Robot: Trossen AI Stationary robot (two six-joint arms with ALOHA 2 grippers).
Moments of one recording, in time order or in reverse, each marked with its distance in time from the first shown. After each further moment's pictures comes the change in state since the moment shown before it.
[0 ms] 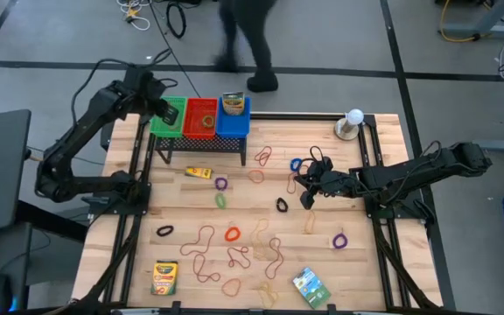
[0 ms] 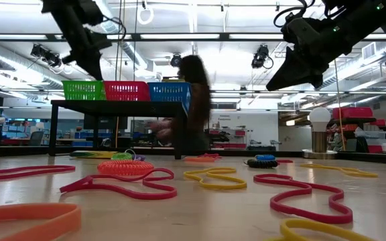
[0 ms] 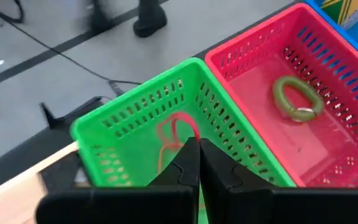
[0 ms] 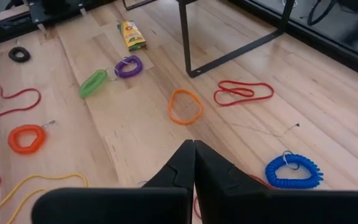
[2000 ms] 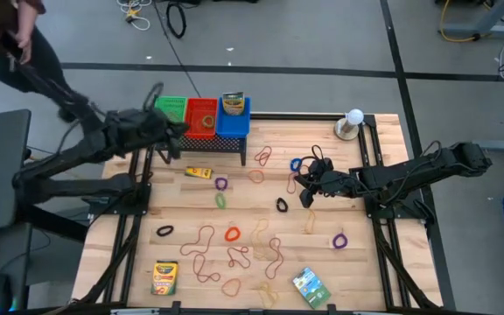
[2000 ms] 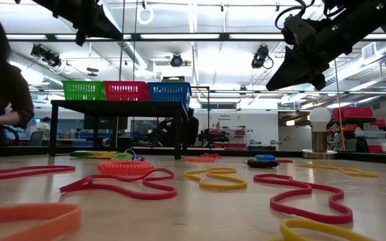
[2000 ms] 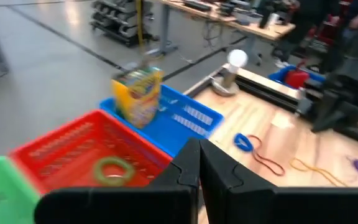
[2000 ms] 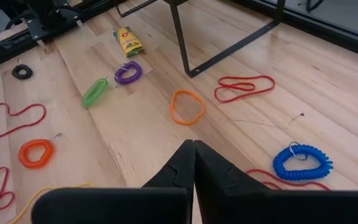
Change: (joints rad) left arm -0.695 -0.412 -0.342 0.507 -0.212 -0.226; right arm 0.000 0.000 0.003 -0.002 0.003 0.102
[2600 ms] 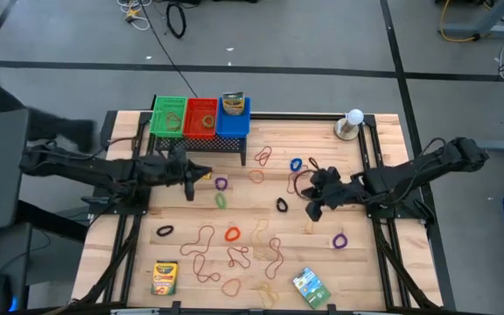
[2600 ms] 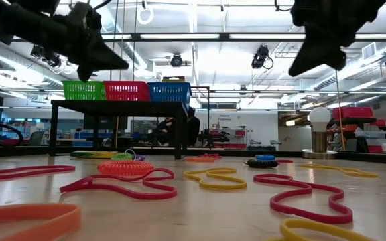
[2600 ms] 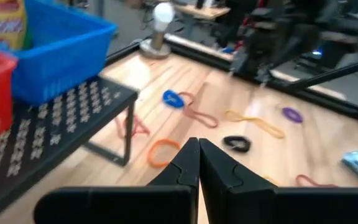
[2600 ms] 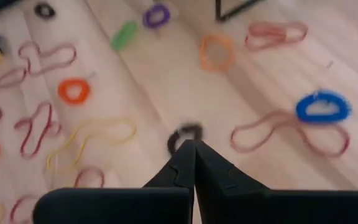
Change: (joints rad) left arm -0.422 0.093 -0.430 0.514 -0.191 -0.136; right arm 0.167 0.024 0.217 -0.434 -0.055 0.179
